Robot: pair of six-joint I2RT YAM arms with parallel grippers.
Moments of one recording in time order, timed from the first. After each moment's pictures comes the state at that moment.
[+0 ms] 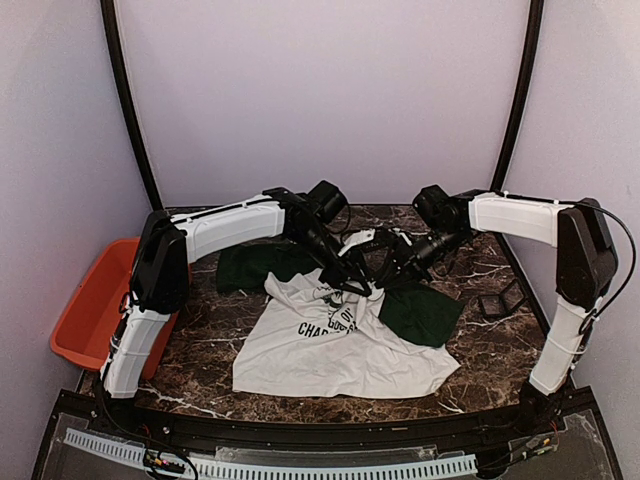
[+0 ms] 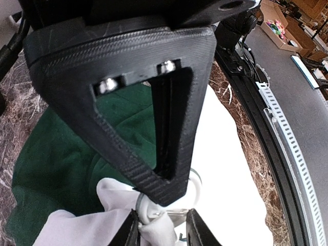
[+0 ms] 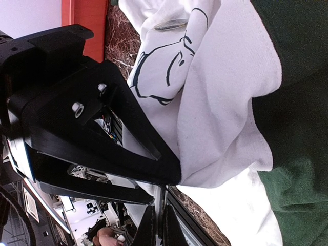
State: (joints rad) left arm -0.81 2.36 2.15 -0.89 0.85 0.70; right arm 0.47 1.81 1.37 -0.87 -0.94 0.33
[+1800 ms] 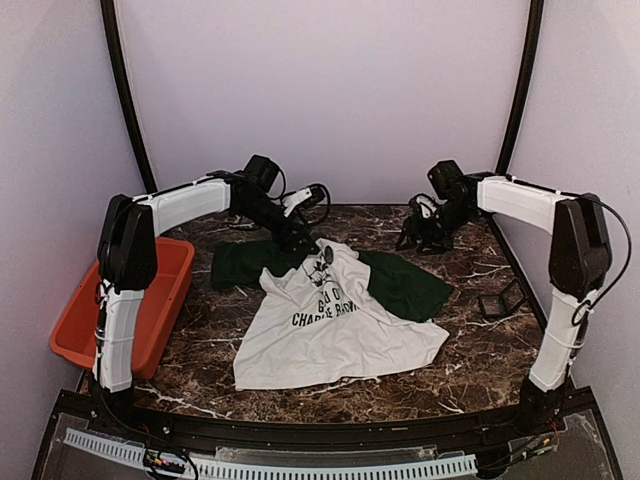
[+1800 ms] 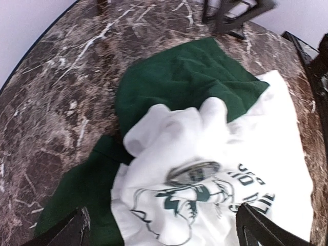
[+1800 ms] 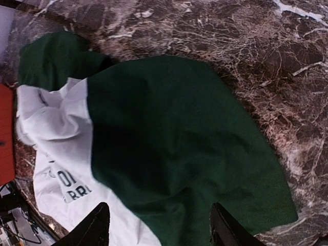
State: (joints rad) left arm -0.51 2.24 1.98 -0.68 0.65 0.53; right arm 0.35 1.82 1.51 -0.80 -0.38 0.28
